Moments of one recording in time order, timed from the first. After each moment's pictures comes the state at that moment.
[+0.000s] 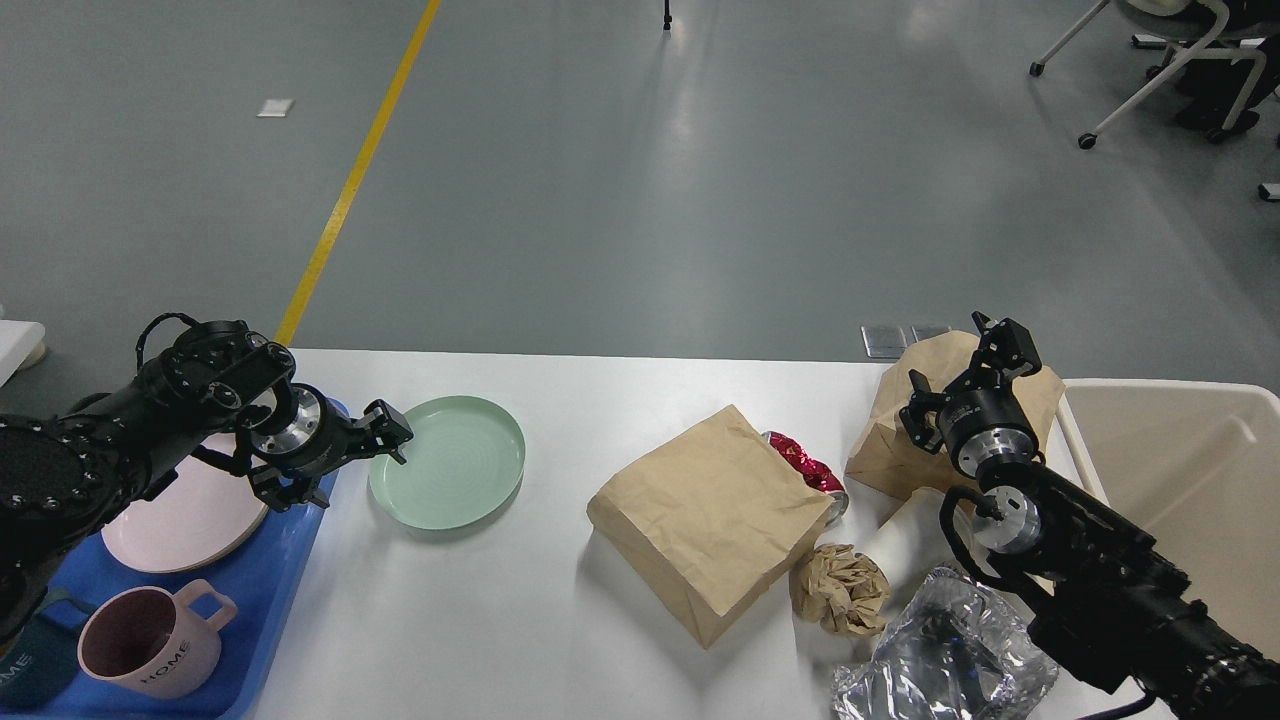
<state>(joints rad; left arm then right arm) -1.12 0.22 0.52 -0.28 0.09 -0.70 0.40 0.55 -0.21 0.80 0.67 -0.09 -0.05 0.39</state>
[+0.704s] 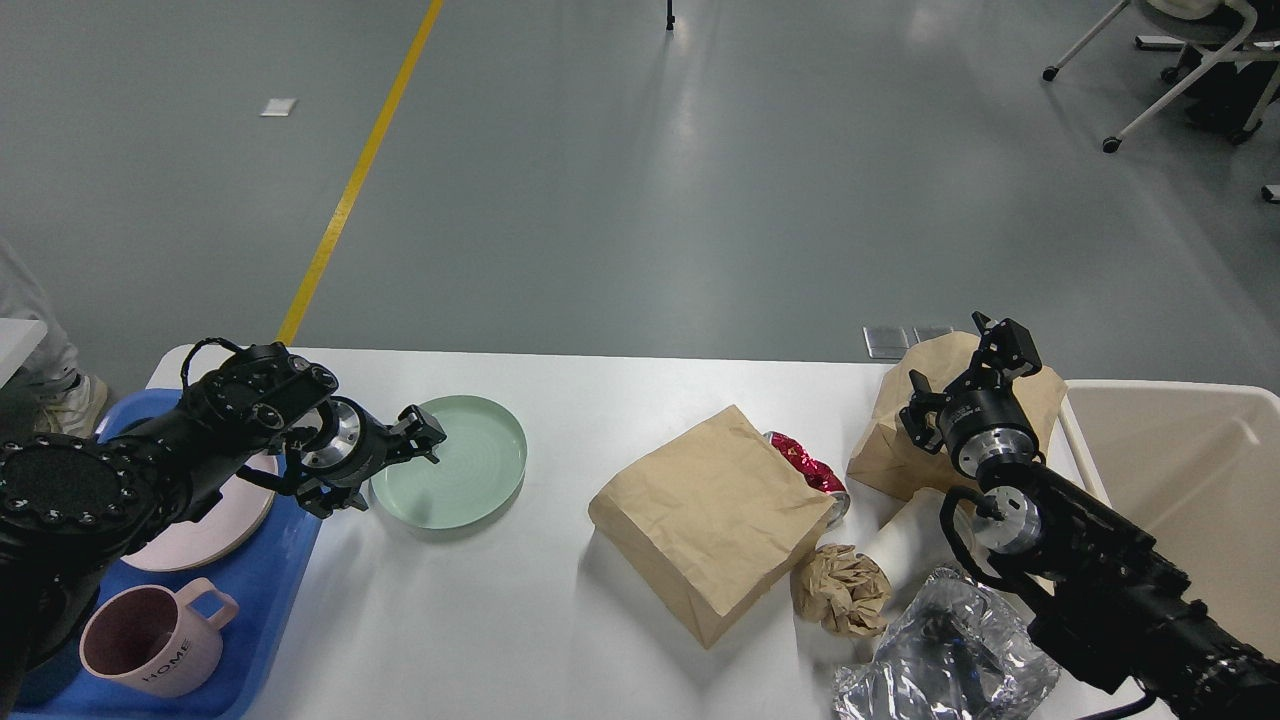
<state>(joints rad) -1.09 0.15 0.46 -0.29 0.09 -0.58 0.40 0.55 -0.21 0.80 0.67 -0.09 -0.05 0.39</state>
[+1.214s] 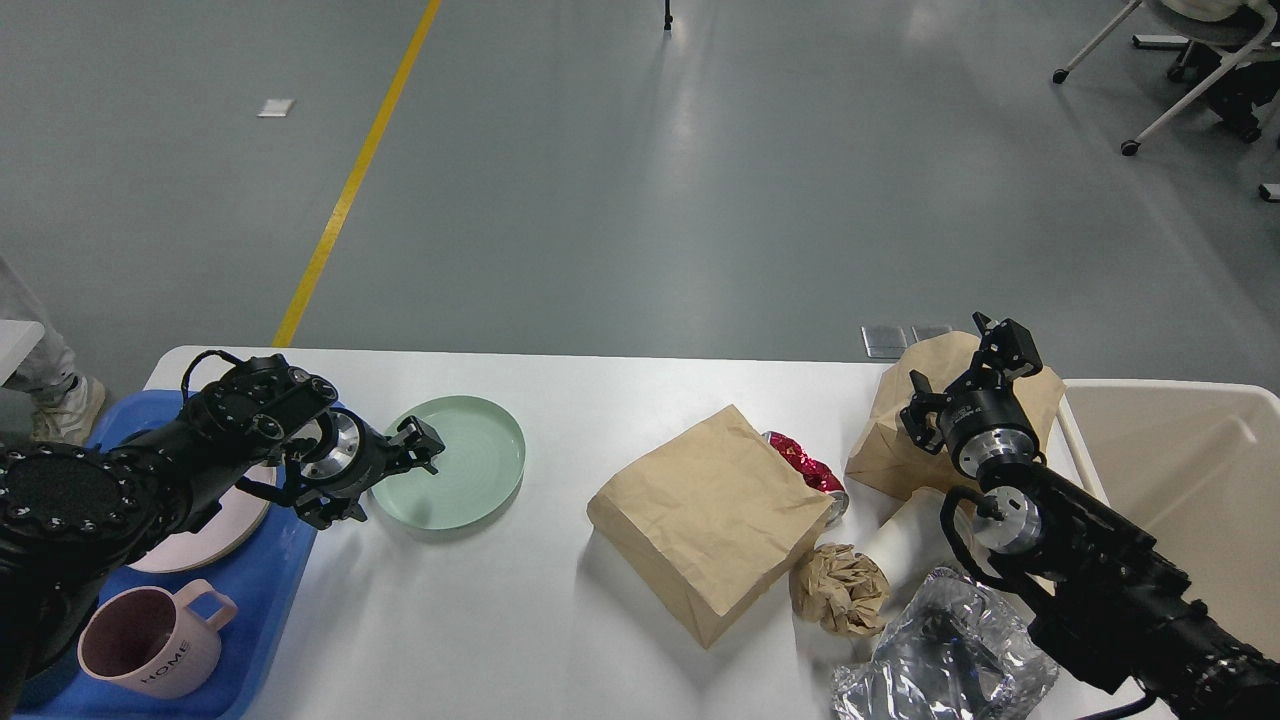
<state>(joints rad) -1.07 0.16 0.46 -0.29 0.09 -0.58 0.40 0.55 -0.21 0.80 0.67 -0.09 -0.05 0.39</state>
